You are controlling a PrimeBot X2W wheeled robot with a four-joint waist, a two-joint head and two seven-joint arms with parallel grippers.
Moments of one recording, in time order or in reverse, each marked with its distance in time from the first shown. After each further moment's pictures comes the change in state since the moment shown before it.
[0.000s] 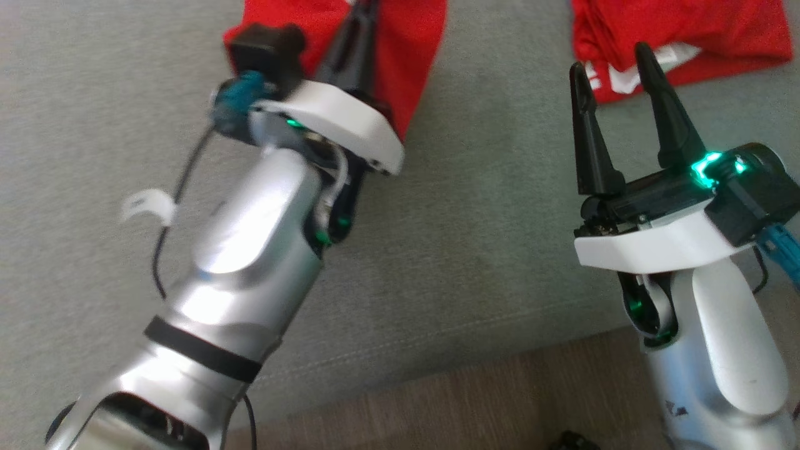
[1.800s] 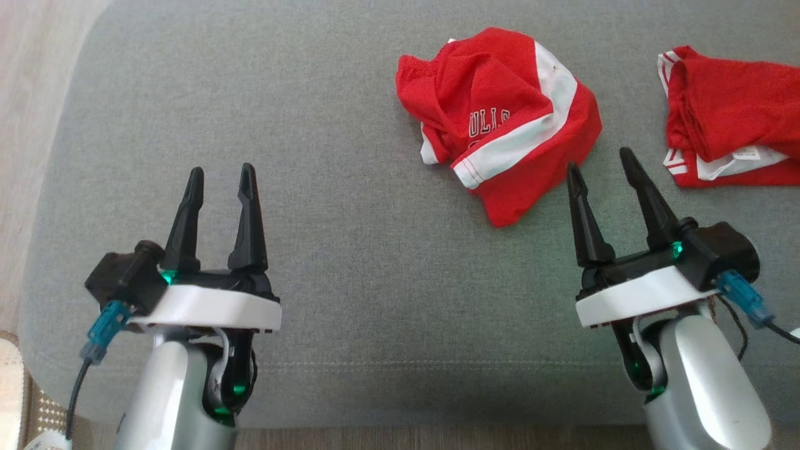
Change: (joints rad) left arm 0.664 0.012 0.466 -0.416 0.299 -0.141 -0.007; right arm 0.140 0.002 -0.042 0.155 -0.022 0.000 0.000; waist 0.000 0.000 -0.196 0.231
